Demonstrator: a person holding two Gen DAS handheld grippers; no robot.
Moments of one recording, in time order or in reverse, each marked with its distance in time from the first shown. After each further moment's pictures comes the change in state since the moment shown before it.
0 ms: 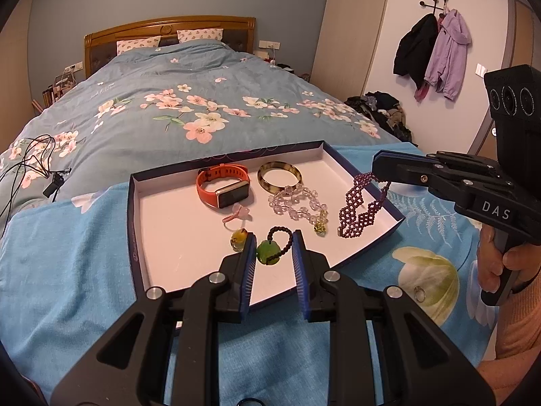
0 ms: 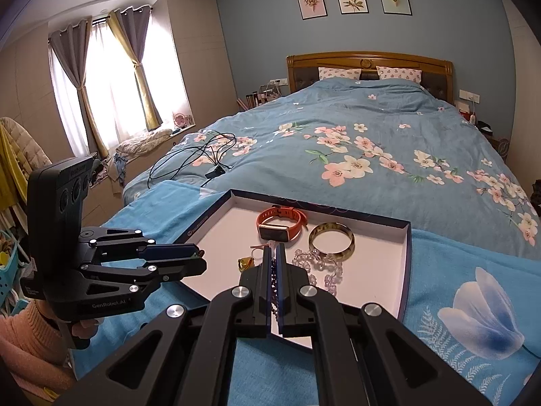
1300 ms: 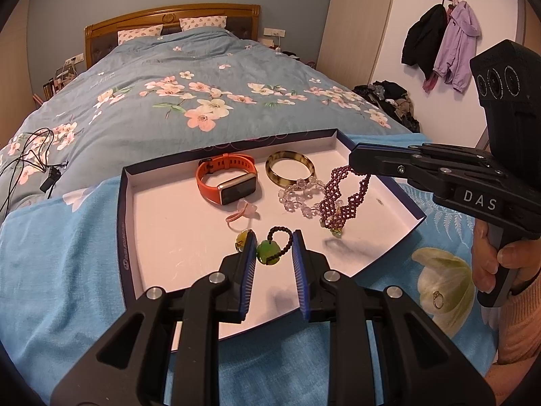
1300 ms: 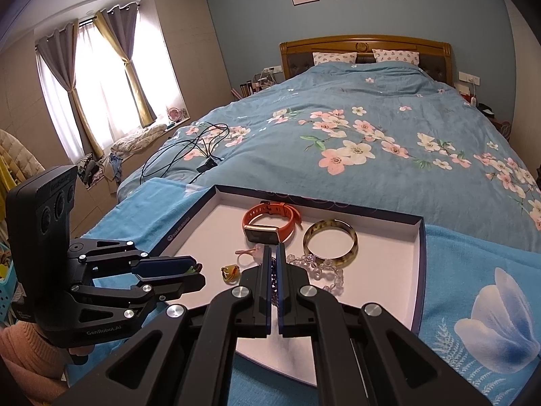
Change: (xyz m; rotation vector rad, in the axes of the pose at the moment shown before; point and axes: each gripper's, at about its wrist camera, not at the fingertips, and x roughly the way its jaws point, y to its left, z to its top) left arm 0.033 0.006 0.004 -0.008 0.057 0.020; right arm 0.044 -0.021 0.005 0.052 0.052 0.009
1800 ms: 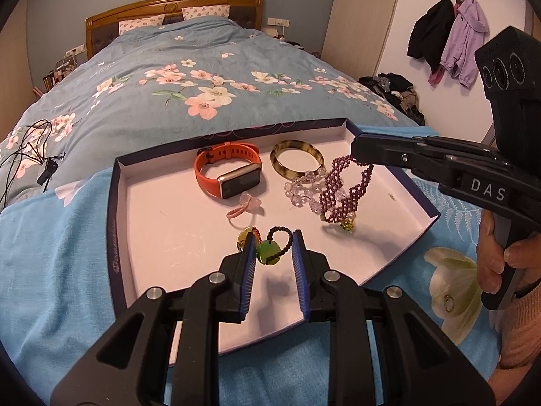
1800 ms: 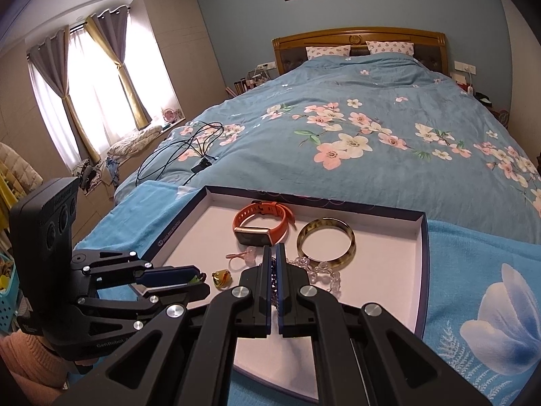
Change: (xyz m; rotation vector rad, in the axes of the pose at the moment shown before) left arm 0.025 0.001 0.004 -0.009 0.049 0.012; right arm 0.016 -0.012 0.003 0.049 0.019 -0.002
